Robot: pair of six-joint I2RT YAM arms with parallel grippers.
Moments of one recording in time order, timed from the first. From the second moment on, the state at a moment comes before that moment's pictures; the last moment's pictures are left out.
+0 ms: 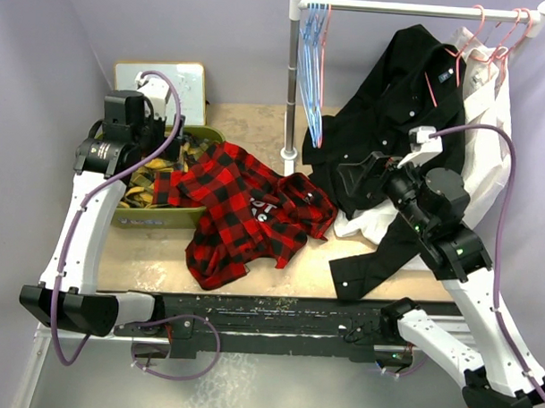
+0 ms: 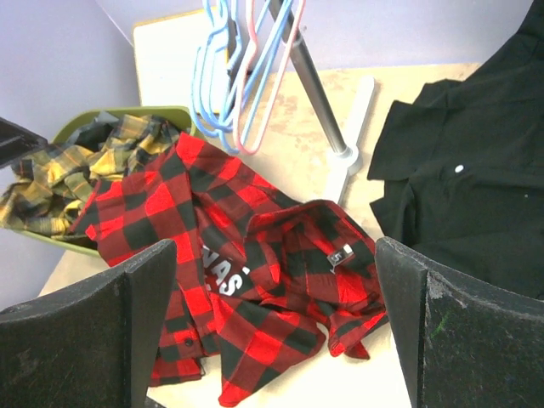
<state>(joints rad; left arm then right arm) -0.13 1.28 1.54 -0.85 -0.13 0.12 0.42 0.80 1.08 -0.42 0.01 0.37</state>
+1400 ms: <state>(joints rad) -0.13 1.28 1.50 -0.82 -0.19 0.11 0.42 1.35 1.56 -0.32 0.14 0.40</state>
